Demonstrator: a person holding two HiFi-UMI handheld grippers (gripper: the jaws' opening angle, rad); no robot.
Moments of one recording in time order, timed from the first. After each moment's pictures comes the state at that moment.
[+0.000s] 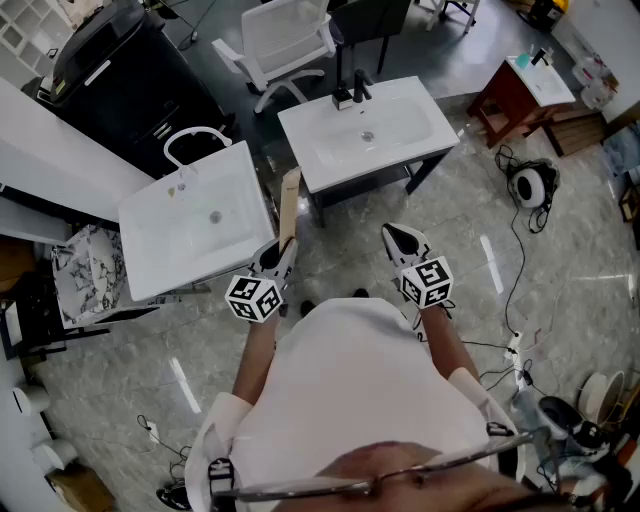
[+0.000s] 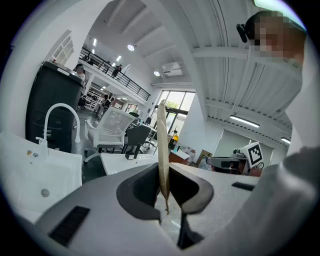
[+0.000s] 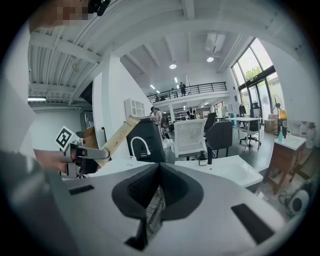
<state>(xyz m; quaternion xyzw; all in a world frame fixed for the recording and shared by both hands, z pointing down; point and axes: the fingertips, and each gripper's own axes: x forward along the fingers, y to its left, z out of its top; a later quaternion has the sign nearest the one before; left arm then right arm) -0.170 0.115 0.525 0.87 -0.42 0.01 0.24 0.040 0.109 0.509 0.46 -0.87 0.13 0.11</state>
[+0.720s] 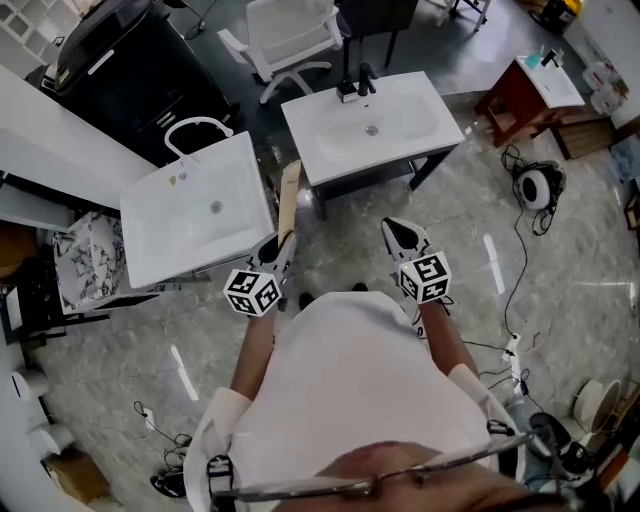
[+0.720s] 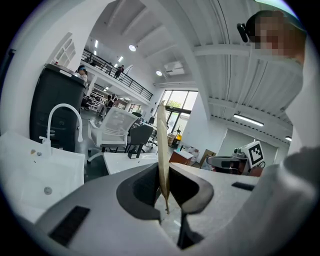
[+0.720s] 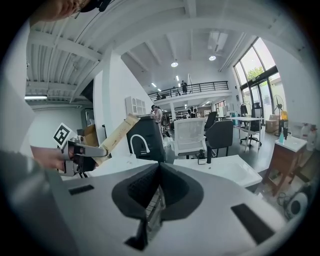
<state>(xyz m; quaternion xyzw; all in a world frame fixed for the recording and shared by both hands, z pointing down) -0.158 0.115 0.527 0.87 -0.44 0.01 0.24 0.053 0.102 0.515 0.45 -0.87 0.13 0.13</state>
